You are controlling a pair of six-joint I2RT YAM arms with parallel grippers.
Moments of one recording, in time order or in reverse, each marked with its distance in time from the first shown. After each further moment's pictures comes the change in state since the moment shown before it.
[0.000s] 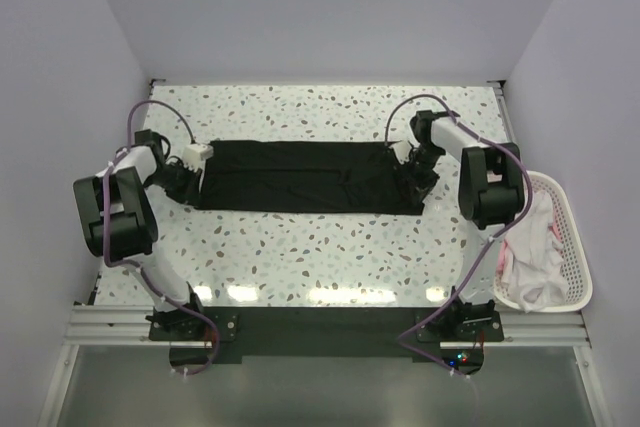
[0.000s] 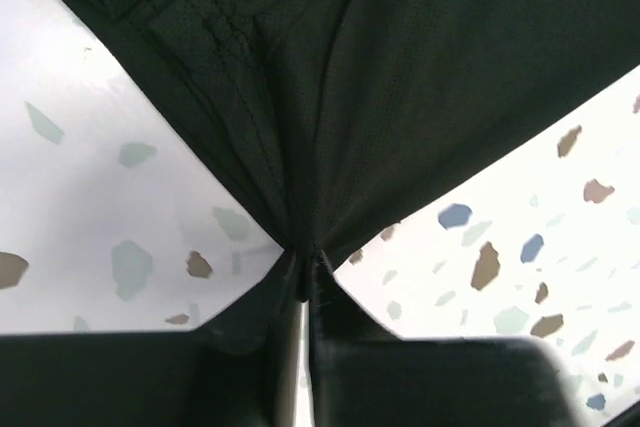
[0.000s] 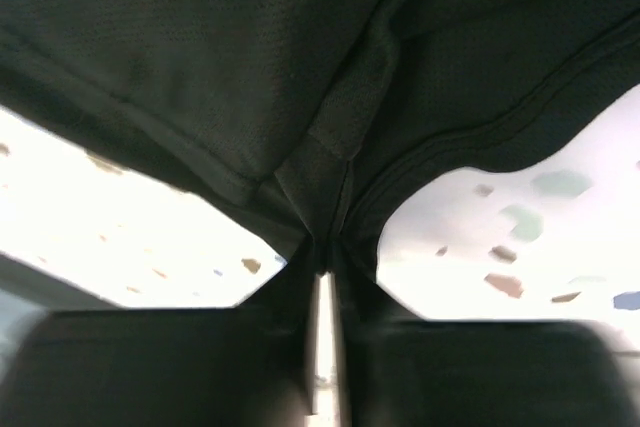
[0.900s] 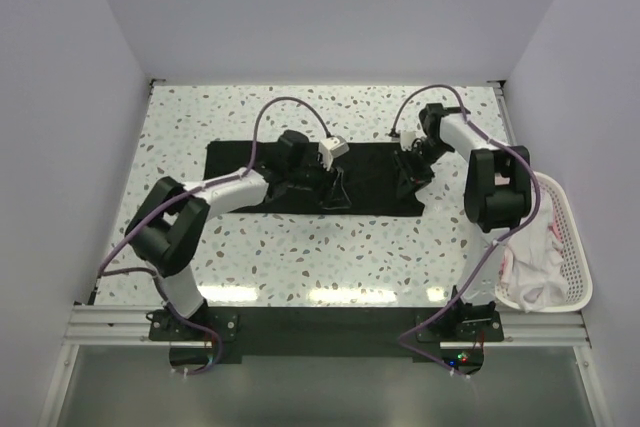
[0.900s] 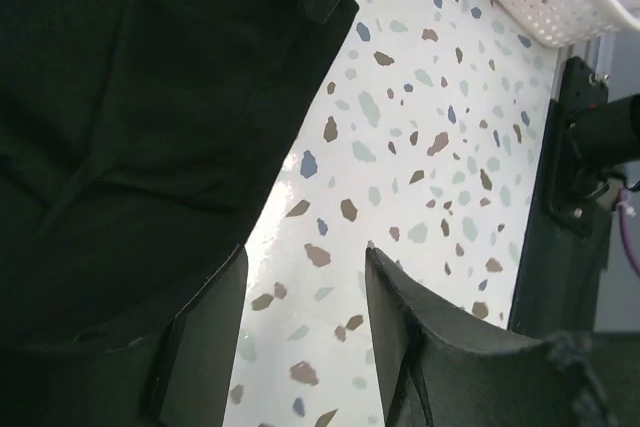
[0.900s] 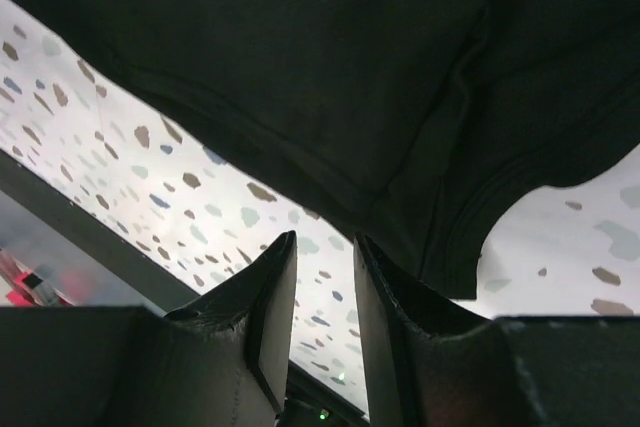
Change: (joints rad) left arm -0.910 -0.075 -0.077 0.793 0.208 -0.872; right arm -0.037 -0.058 0.009 0.004 -0.275 0.192
